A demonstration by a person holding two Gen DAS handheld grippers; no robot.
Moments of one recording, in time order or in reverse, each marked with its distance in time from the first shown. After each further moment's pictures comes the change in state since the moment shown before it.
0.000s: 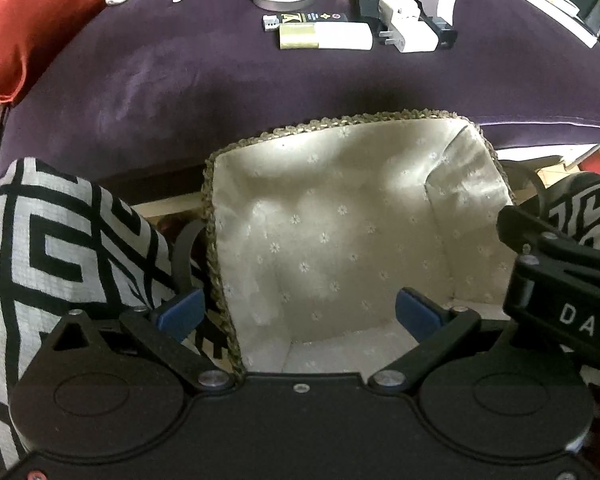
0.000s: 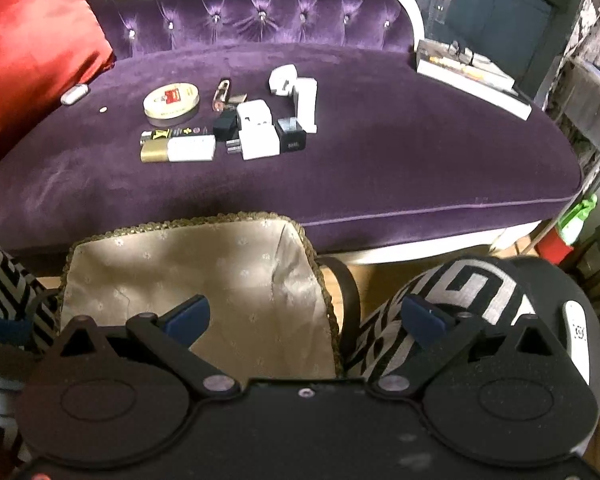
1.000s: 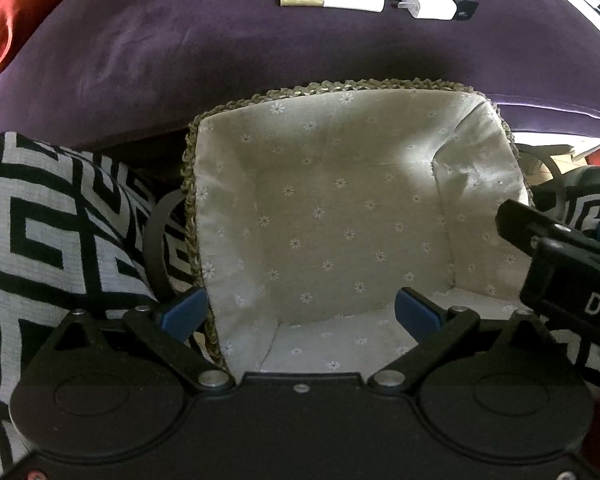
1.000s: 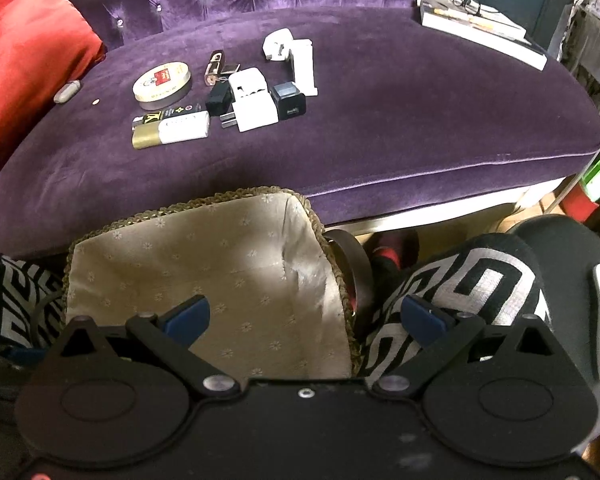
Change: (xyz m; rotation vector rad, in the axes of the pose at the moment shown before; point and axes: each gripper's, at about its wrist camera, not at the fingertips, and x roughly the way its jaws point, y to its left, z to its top) left arm 0.028 -0.003 0.010 -0.047 0.113 -0.008; right arm 0.029 -0.013 0.003 0.086 0.103 0.079
